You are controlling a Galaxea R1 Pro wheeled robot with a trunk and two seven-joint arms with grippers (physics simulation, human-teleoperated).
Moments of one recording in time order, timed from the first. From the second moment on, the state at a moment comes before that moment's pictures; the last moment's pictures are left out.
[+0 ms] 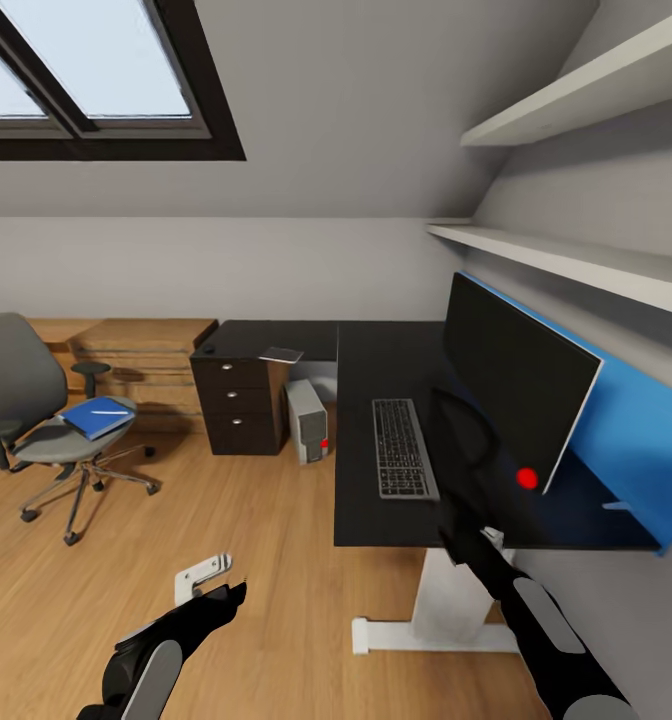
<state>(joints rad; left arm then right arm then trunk) -0.10 0.00 -0.10 -1.53 0.61 0.65 0.47 -0.46 -0.06 -0.06 -0.81 -1.55 0.33 0.18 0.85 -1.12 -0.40</state>
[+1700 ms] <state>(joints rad) -0.10 0.04 -0.03 -0.76 0.54 0.22 0.43 -0.33 0.01 0.16 -0.29 -0.72 -0.33 0.24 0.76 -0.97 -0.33</state>
